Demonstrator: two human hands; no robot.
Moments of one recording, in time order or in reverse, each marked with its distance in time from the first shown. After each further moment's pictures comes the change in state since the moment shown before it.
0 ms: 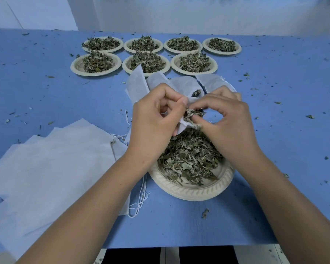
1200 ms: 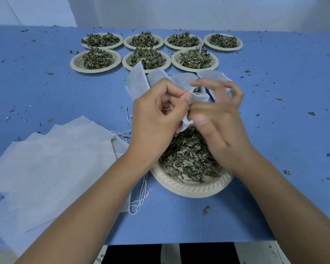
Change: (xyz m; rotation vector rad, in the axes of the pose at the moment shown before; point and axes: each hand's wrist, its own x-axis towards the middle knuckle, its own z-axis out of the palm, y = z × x) left_hand -0.003 0.005 0.001 -0.029 0.010 0.041; right_hand -0.004 -0.001 0.005 -0.106 -0.093 -0.314
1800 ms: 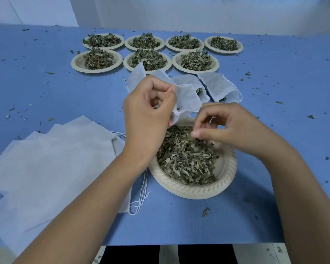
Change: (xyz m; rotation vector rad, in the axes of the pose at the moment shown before) left_hand 0.007 -0.004 -0.006 0.032 0.165 -0.021; right_hand 0.007 0.016 -0.030 0.455 -0.445 0.502
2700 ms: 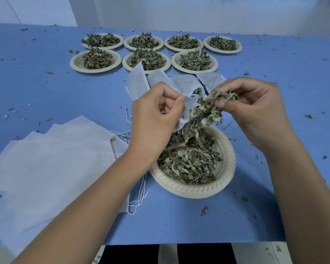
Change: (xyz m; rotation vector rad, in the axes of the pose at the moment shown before) left_hand -0.004 -0.005 0.004 0.071 -0.131 -0.039; right_hand 0.000 0.000 -0.011 0.377 0.384 -0.218
